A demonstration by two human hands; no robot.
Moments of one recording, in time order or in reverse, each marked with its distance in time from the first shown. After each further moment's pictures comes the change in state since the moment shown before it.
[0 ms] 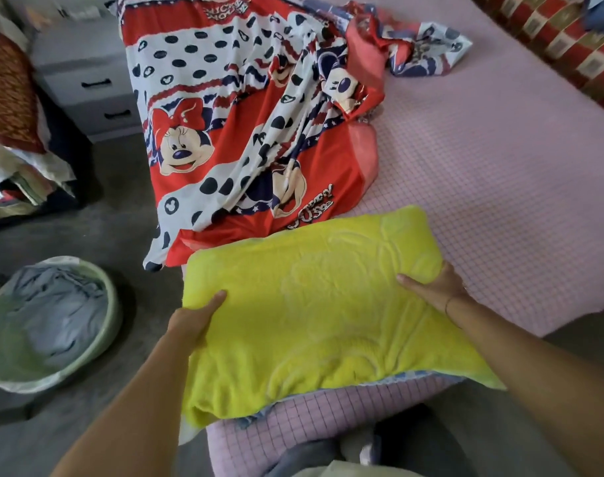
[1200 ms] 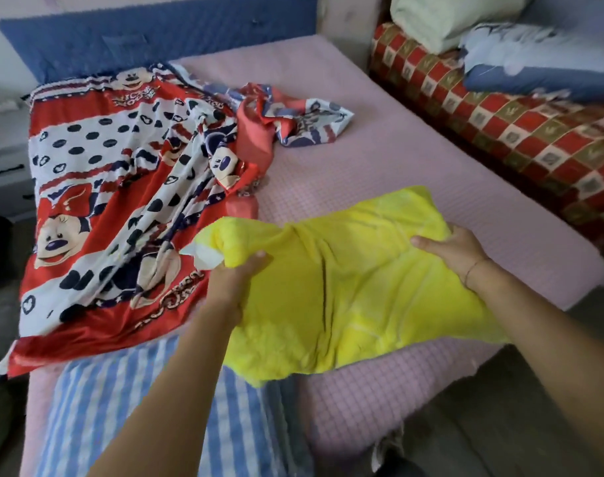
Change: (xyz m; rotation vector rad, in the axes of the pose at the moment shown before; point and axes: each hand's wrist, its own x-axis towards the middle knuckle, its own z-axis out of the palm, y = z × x) left_hand -0.271 0.288 0.292 -0.539 -0.364 0.433; right_hand 0.185 0.059 -0.353 0.485 0.097 -0.309
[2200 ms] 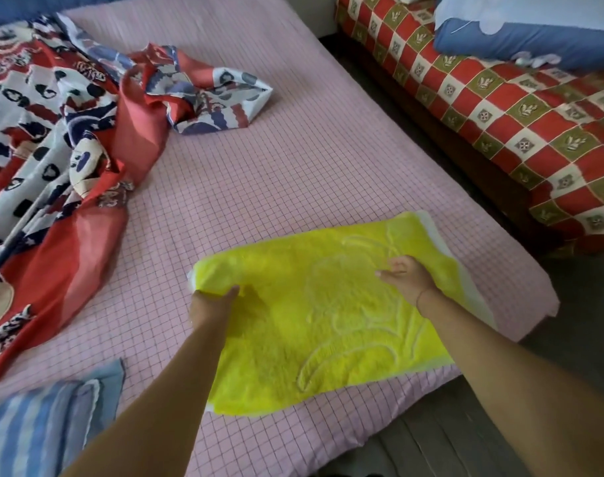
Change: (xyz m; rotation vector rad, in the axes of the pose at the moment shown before) left_hand 0.149 -0.132 0.318 0.477 0.398 -0.166; right_hand 0.267 0.194 -0.157 -0.164 -0.137 0.176
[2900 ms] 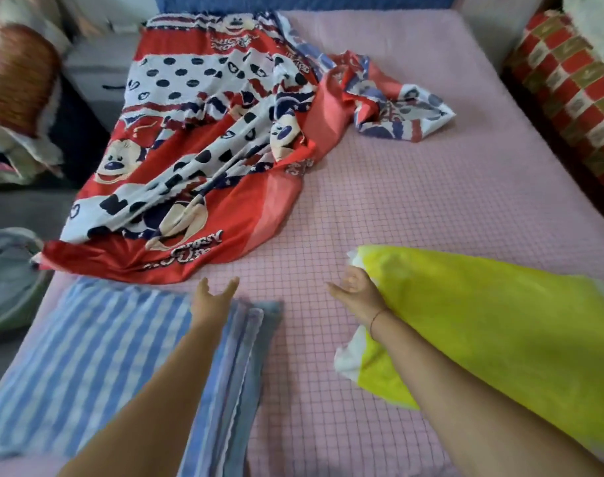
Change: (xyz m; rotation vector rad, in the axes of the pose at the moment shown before) left_hand 0.083 -0.148 -0.277 -0.239 0.188 -0.030; right_hand -0.178 -0.163 0.322 0.058 -0.478 -0.200
